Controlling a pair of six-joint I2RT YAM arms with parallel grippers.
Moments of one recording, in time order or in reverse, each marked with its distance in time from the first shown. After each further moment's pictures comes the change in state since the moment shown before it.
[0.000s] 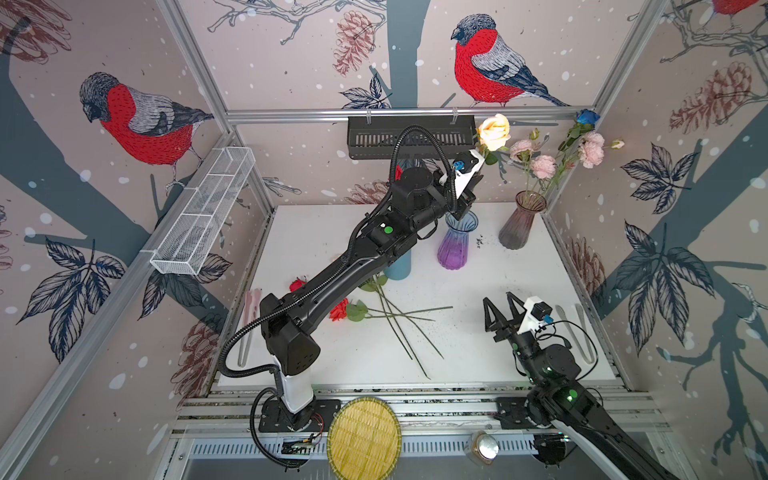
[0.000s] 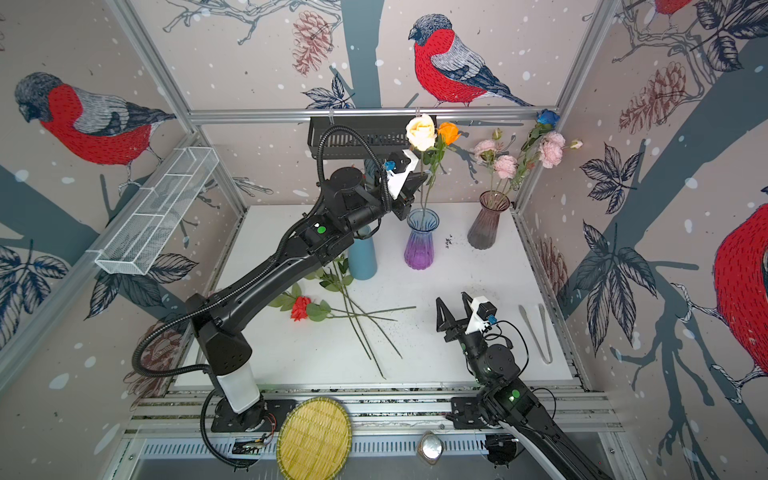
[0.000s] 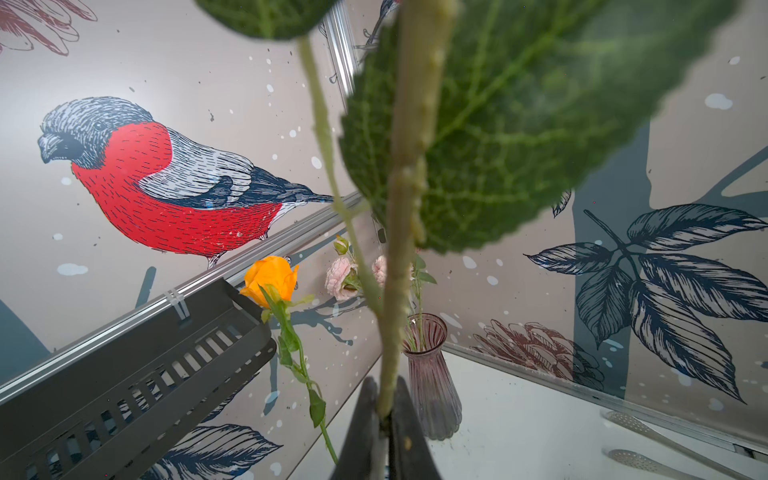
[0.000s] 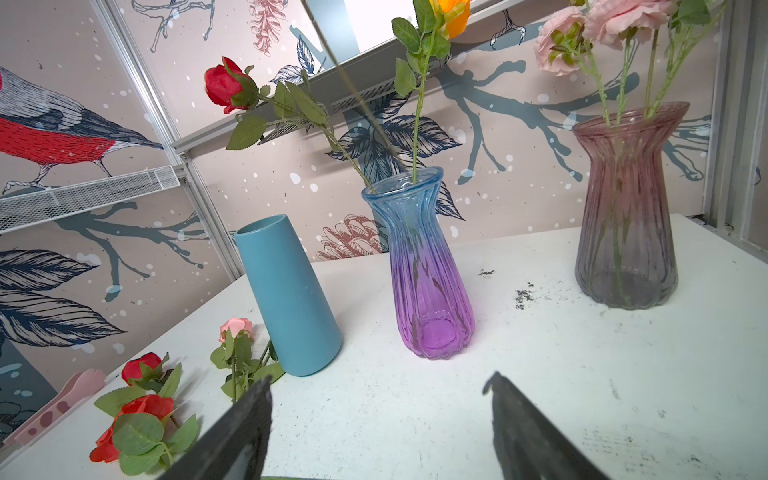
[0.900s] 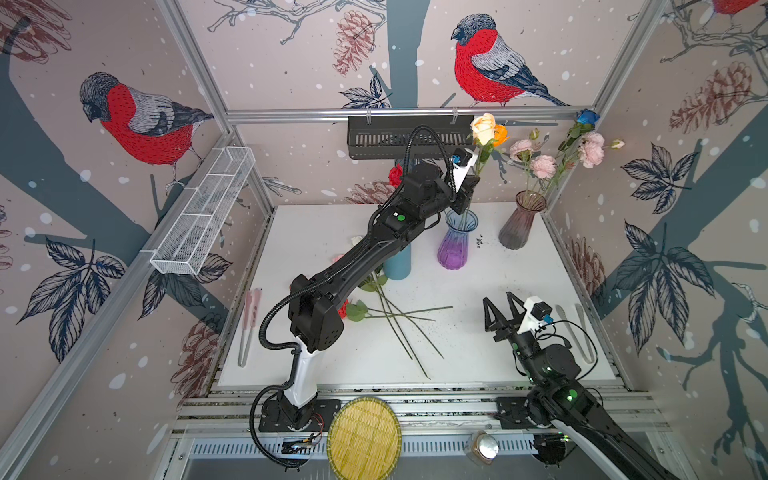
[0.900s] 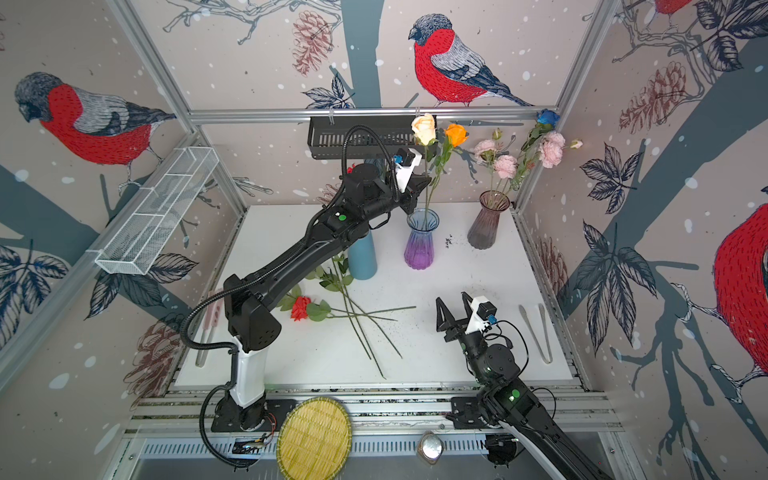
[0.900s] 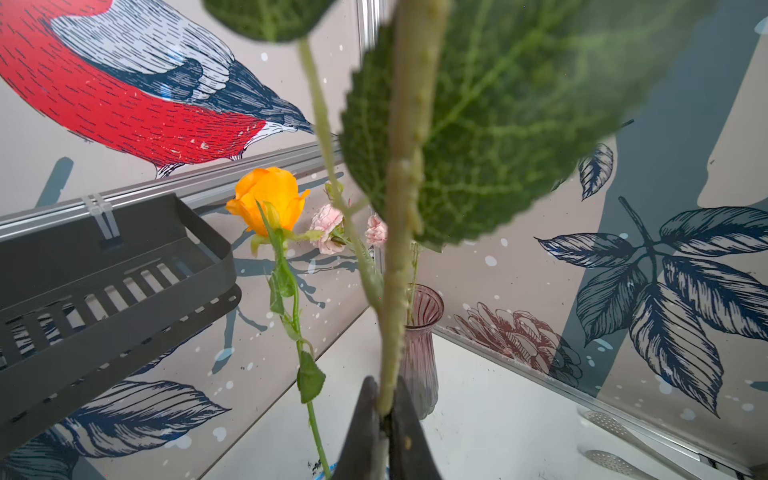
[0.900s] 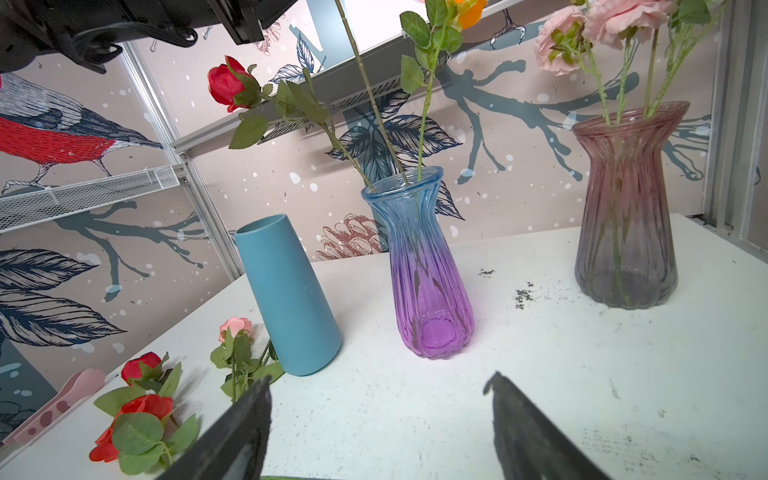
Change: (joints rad) left arm 0.090 0.229 0.165 -0.028 0.101 -0.184; right arm 0.000 0.000 0.000 -0.002 0.000 0.000
